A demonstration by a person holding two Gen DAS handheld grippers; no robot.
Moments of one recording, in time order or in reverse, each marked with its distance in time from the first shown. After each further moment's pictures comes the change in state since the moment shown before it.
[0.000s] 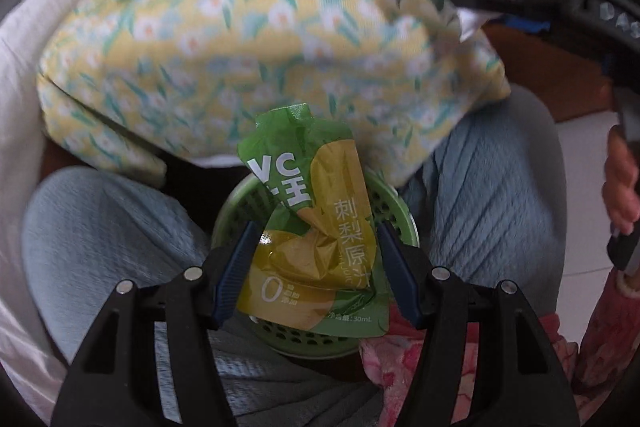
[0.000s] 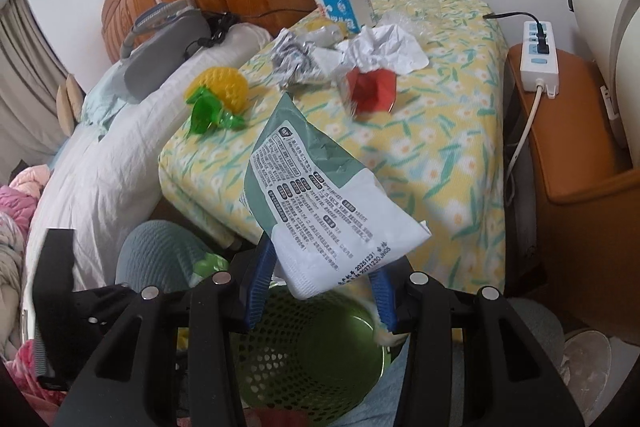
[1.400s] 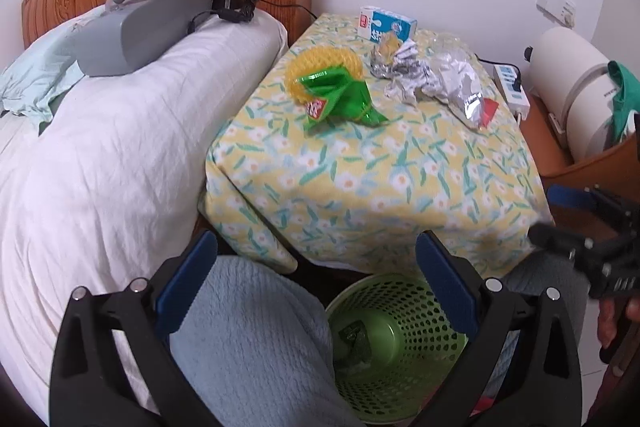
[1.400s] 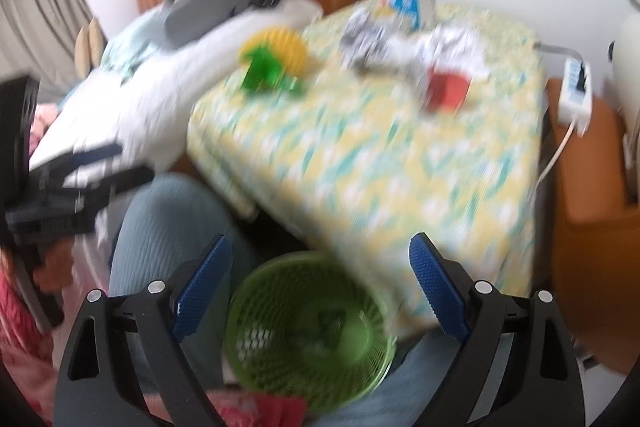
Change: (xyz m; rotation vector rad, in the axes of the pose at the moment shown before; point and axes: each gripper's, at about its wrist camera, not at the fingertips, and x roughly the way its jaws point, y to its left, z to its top) left arm -0.105 0.079 0.034 -0.194 -0.374 0.252; right arm -0.002 0.046 0.012 -0.172 0.004 -0.014
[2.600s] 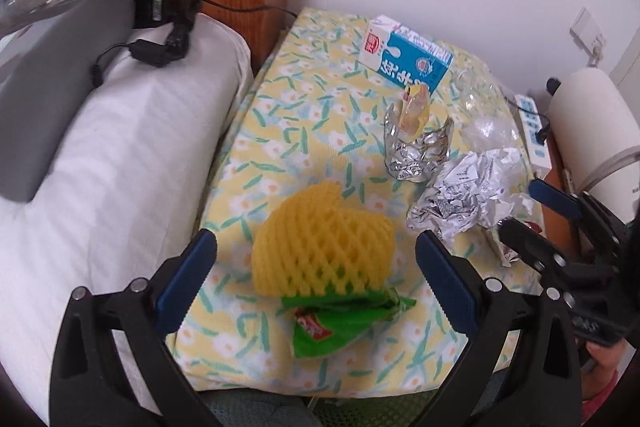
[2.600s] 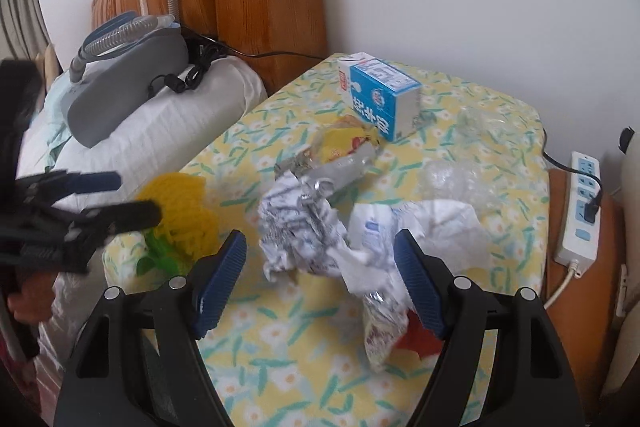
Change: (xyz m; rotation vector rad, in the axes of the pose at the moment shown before) left arm 0.133 0.010 0.173 -0.005 0.197 -0.132; right arm 0.081 -0.030 0.136 0.008 -0.055 -0.114
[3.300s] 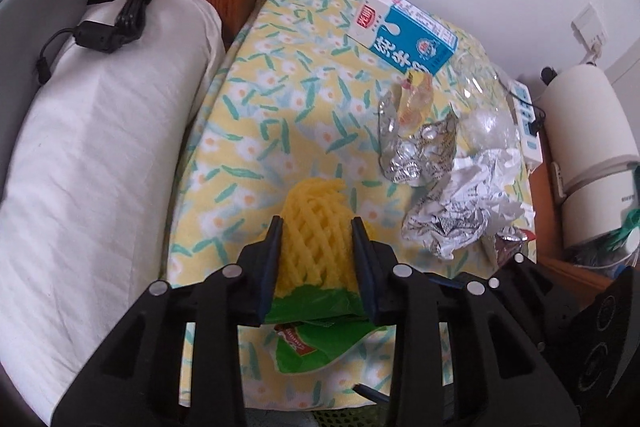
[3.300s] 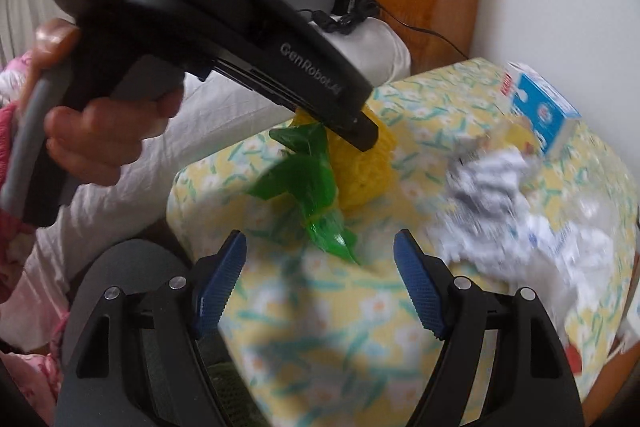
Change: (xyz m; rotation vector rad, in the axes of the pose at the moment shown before) left arm 0.033 0.012 0.027 -0.021 0.147 -0.109; right arm 0.046 0.094 -0.019 -0.357 0.040 0.239
